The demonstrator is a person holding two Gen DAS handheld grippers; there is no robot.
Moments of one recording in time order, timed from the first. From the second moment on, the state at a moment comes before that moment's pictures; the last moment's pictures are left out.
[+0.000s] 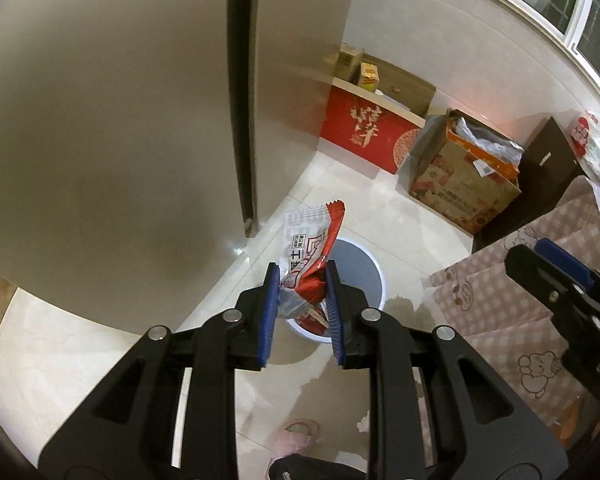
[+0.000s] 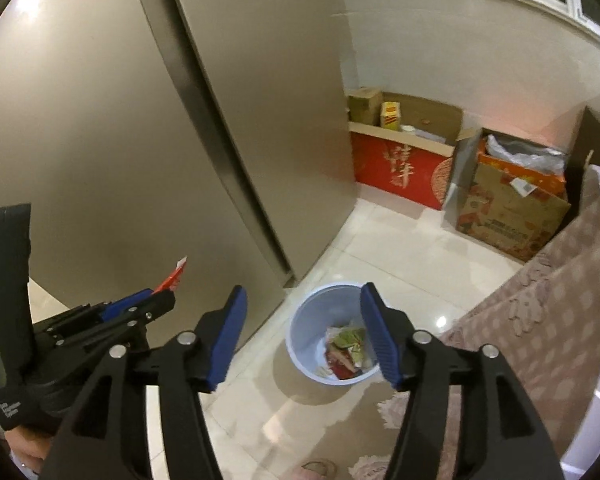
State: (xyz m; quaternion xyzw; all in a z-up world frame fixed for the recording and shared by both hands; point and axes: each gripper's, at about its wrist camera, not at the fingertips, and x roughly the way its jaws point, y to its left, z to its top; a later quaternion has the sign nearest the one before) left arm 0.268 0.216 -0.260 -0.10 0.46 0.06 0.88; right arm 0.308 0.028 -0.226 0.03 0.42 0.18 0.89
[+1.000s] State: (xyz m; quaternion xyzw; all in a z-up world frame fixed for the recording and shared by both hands) left arm 0.286 0.147 -0.220 -0.09 0.41 0.02 0.91; right arm 0.274 -0.056 -0.191 0.07 0.35 0.09 0.93
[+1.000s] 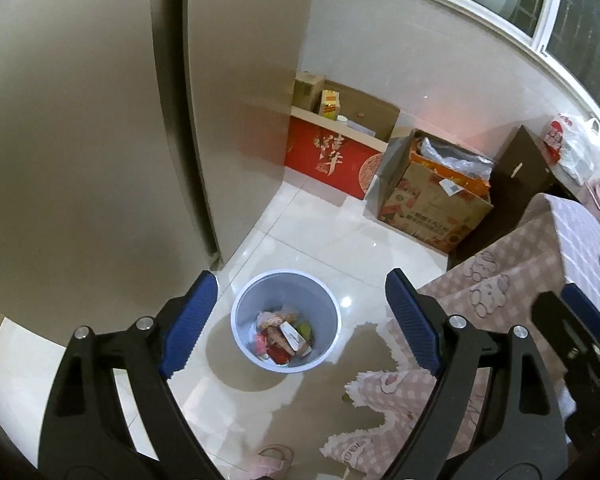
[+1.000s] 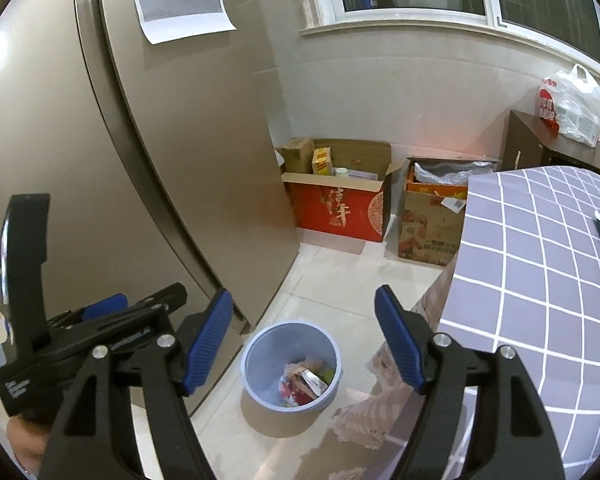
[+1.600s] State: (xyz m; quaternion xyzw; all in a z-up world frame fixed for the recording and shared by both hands) left arm 0.206 0.091 -0.147 -0.07 0.37 -0.02 0.93; right arm 0.186 -0.116 -0.125 0.09 0.30 0.07 0.95
